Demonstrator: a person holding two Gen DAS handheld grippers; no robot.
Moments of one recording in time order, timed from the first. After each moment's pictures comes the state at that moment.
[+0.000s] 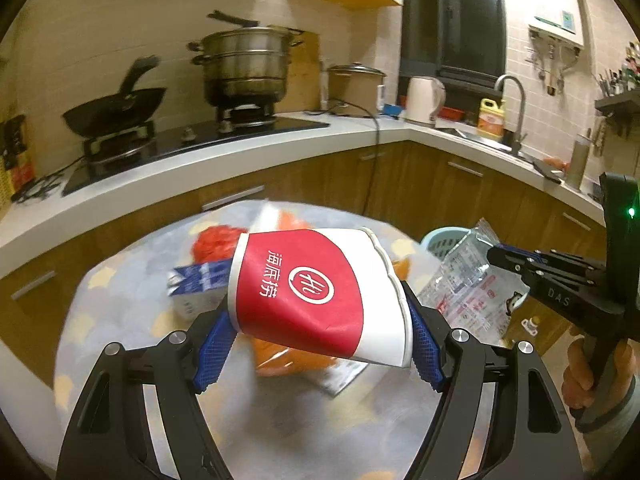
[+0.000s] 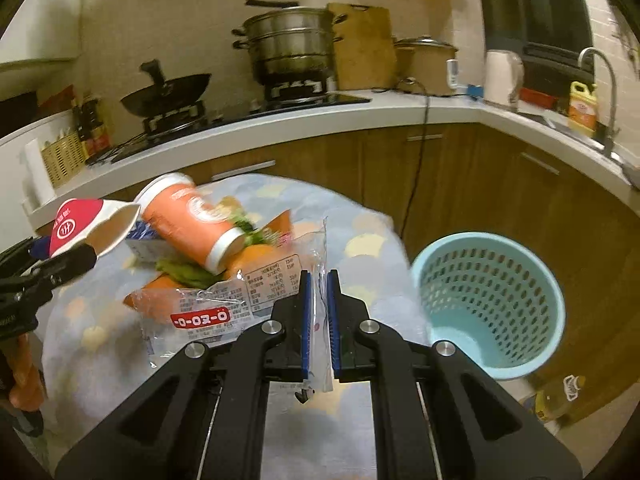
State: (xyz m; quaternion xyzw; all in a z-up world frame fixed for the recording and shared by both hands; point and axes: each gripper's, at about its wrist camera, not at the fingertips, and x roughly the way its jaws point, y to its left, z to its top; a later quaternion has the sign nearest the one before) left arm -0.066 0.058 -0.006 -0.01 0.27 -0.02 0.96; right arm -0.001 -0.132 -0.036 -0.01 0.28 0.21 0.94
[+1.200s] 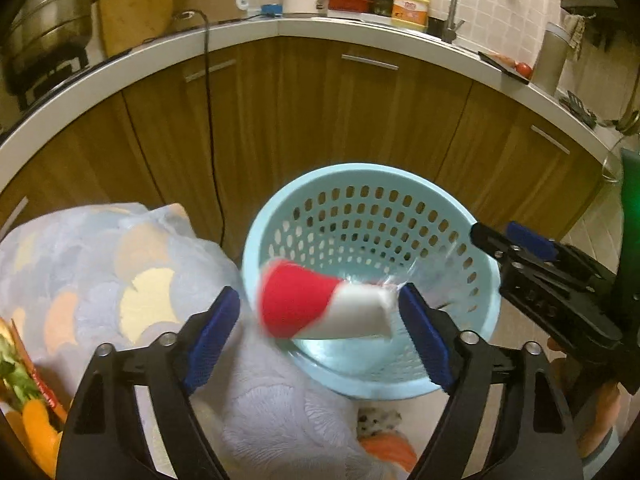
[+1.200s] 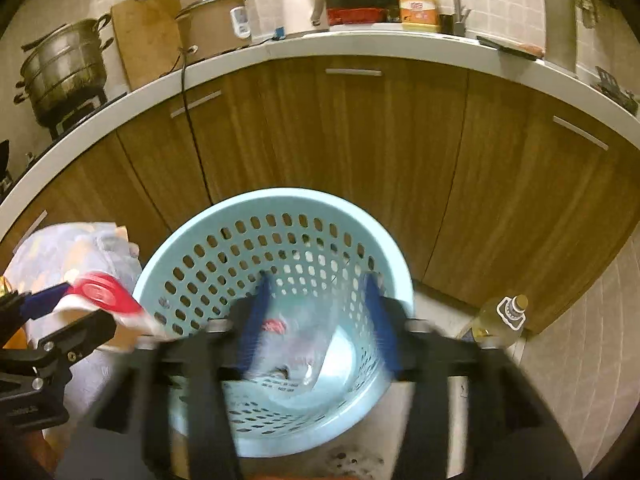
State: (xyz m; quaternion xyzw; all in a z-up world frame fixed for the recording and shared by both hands) left arm 0.165 -0.163 -0.113 0.05 0.42 -0.17 0.89; right arm 0.131 -0.330 -0.133 0.10 0.34 -0.05 0.93
